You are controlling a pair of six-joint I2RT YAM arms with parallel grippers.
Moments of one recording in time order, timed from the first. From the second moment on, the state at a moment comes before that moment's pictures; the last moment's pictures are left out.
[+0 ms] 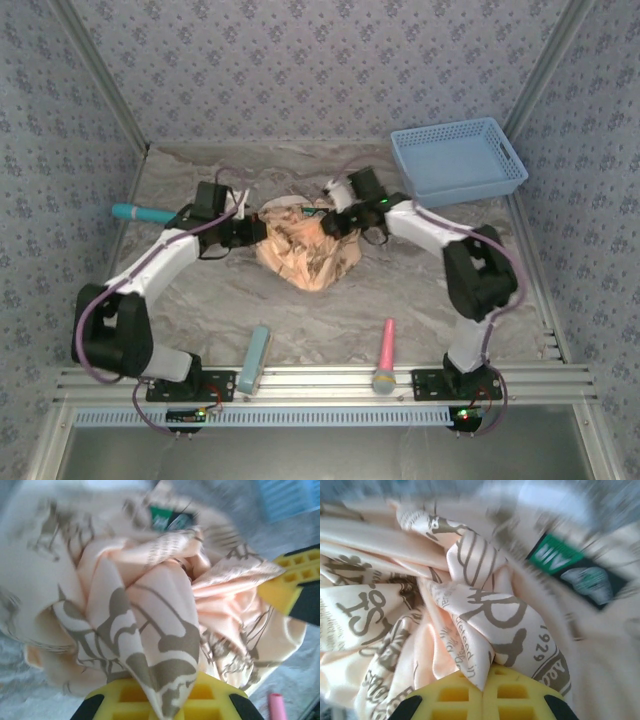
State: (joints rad) left arm -0.27 1.38 0.97 -0.42 0.50 -0.38; right arm 0.47 1.76 1.29 -0.34 -0.52 0.04
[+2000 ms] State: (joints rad) left arm -0.43 1.51 0.97 -0.25 0.57 -0.14; right arm 0.38 1.50 1.01 -0.48 -0.26 -0.12
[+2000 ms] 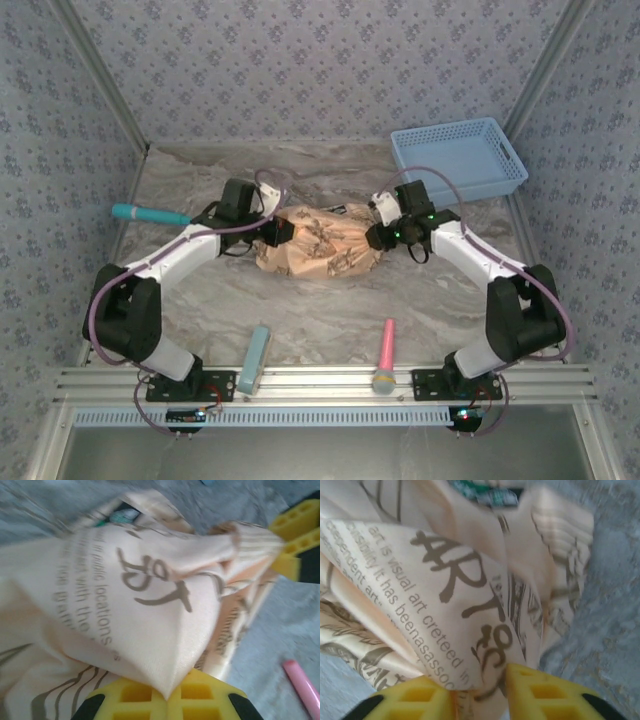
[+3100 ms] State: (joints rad) left arm -0.33 1.52 0.91 -0.15 0.84 -0.22; right arm 0.50 1.50 1.08 -0.36 -0.33 -0.93
